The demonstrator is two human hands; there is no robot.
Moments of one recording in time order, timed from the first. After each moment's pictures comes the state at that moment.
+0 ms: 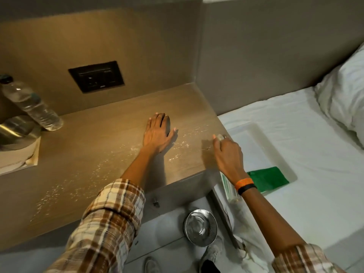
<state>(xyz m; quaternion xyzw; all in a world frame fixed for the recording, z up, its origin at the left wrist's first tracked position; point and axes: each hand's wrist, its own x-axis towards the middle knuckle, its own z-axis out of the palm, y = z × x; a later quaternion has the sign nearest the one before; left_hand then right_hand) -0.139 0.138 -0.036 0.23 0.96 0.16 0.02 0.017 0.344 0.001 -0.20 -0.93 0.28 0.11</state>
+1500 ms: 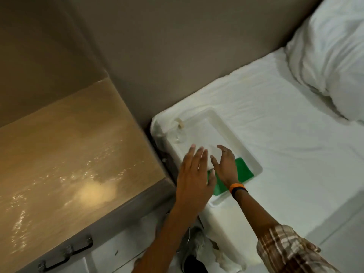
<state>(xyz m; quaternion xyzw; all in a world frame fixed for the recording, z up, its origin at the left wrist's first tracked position) 0.043 0.457 -0.091 0.35 0.91 0.24 0.01 0.056 0.614 -0.198 -0.34 -0.86 0.39 -0.01</state>
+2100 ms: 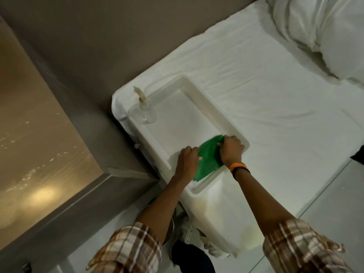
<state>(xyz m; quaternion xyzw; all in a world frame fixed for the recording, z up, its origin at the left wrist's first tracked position) 0.031 0.546 -0.308 0.30 0.89 0.22 0.28 0.091 0.703 -0.311 -0.45 -0.87 0.20 -0.10</state>
